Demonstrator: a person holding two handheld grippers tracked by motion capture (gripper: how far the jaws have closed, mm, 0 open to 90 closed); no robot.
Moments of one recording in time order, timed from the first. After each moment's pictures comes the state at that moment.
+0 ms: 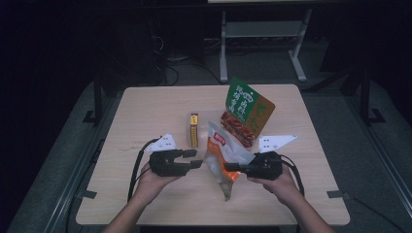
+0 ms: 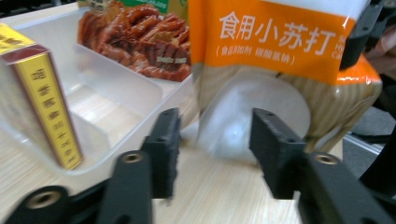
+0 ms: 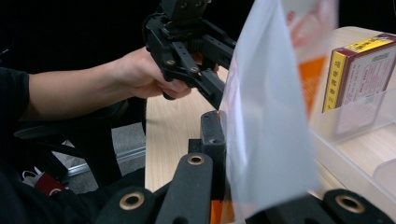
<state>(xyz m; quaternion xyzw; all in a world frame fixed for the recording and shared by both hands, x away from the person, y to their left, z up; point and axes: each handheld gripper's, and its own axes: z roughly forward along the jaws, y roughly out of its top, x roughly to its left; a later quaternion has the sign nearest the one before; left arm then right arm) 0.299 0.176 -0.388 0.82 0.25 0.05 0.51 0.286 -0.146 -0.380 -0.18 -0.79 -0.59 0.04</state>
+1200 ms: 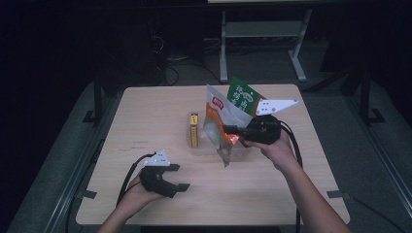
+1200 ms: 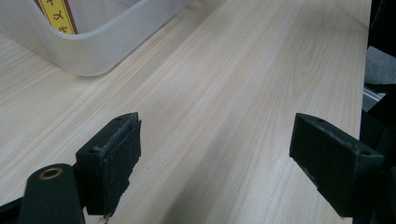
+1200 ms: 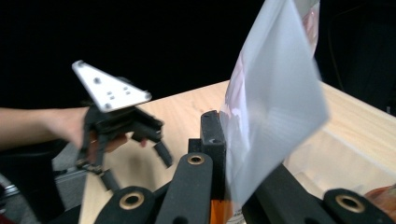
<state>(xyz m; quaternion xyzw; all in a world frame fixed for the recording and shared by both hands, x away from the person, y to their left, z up) 0.285 0.203 -0.432 0.87 0.26 0.02 0.43 0.349 -0.140 -0.321 -0.19 -0.78 -0.59 -0.05</state>
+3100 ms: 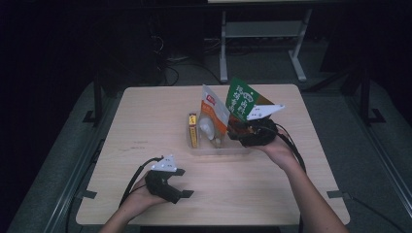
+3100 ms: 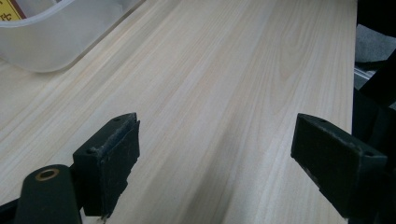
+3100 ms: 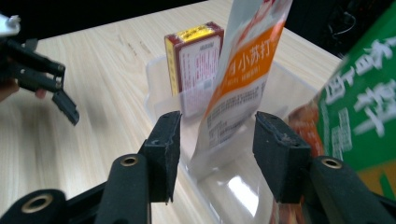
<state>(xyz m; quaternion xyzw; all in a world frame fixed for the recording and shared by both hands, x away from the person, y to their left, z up) 0.281 0.190 -0.442 0.88 0.23 0.01 0.41 0.365 -0.145 -0.364 -0.26 -0.83 -0.47 -0.13</state>
